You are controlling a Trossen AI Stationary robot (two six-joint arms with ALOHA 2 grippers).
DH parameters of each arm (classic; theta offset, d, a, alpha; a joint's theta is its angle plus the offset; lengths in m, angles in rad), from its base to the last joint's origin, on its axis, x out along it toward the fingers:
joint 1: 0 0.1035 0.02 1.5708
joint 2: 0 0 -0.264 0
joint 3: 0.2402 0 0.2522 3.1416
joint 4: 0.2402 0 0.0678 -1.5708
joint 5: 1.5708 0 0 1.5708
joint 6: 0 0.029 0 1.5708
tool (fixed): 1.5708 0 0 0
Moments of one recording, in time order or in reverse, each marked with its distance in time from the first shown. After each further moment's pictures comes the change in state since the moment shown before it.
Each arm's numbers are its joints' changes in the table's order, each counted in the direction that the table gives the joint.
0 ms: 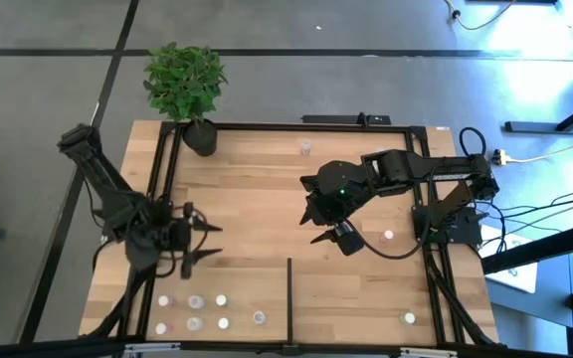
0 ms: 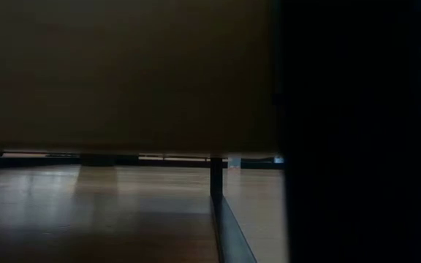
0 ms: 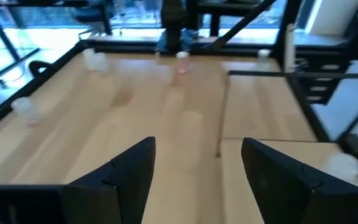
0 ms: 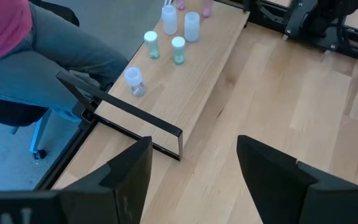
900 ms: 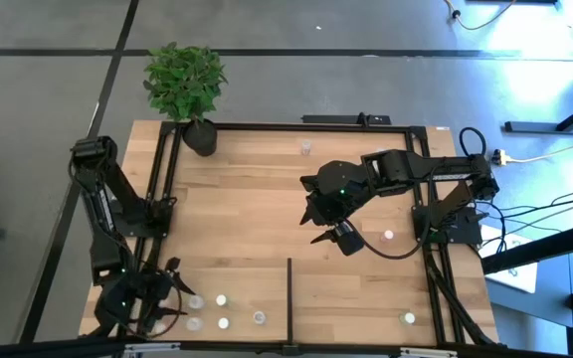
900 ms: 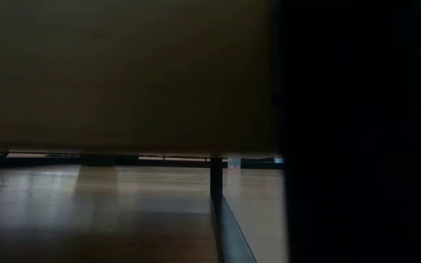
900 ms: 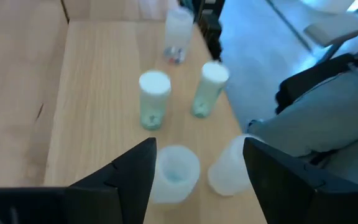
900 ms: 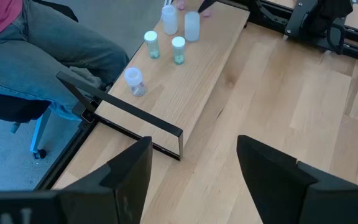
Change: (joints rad) left arm -0.460 -0.343 0.000 -0.039 0.108 -0.493; right arm 0.000 0.000 0.000 0.001 0.000 0.001
